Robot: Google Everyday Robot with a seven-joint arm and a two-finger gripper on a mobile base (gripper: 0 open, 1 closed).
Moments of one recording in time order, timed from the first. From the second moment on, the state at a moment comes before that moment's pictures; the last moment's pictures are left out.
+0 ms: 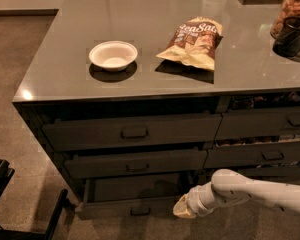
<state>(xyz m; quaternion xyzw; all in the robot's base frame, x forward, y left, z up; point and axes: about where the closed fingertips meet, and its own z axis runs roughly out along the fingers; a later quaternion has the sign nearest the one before) 0.433 -0.123 0.367 -0.61 0.73 0.23 0.21</state>
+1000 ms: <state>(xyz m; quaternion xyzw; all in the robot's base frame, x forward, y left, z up) 0.403 -0.103 0.272 -0.61 0.71 0.28 0.21</state>
